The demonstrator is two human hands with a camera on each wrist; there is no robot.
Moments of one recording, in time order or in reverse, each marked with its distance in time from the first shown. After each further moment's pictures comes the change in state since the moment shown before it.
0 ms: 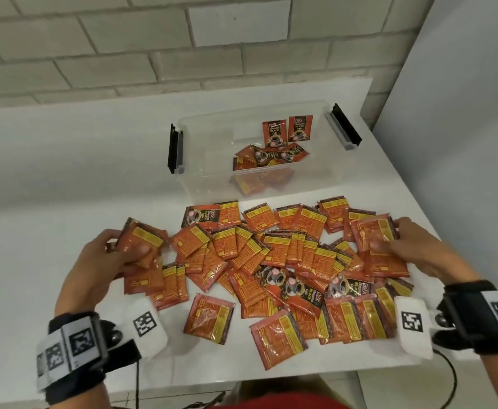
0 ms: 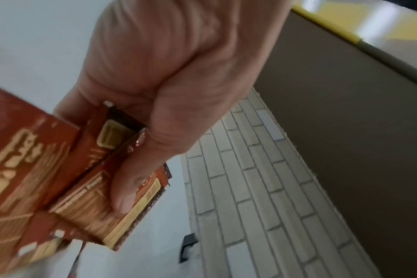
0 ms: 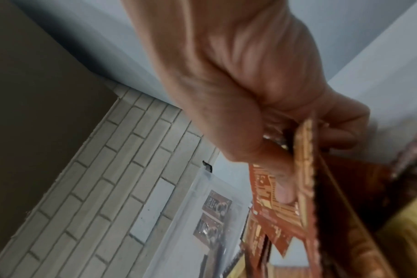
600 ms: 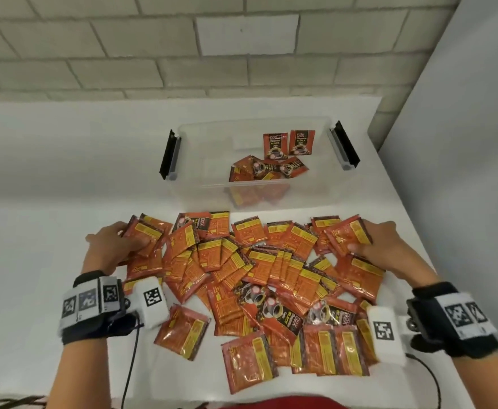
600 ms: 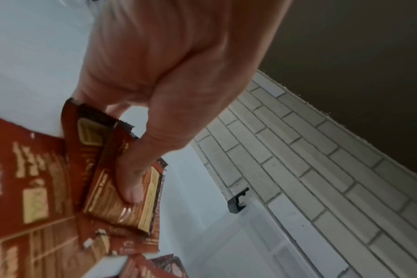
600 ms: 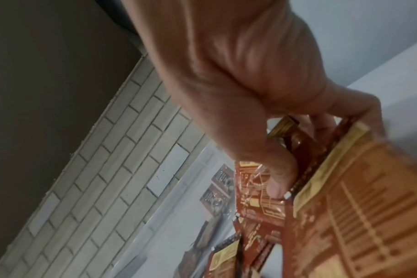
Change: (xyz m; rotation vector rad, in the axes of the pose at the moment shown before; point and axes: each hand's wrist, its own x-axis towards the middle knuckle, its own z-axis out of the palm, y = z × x) left_hand 0.038 0.007 0.038 0.350 0.137 -0.029; right_hand 0.060 -0.012 0.001 -0.386 -0.028 -0.207
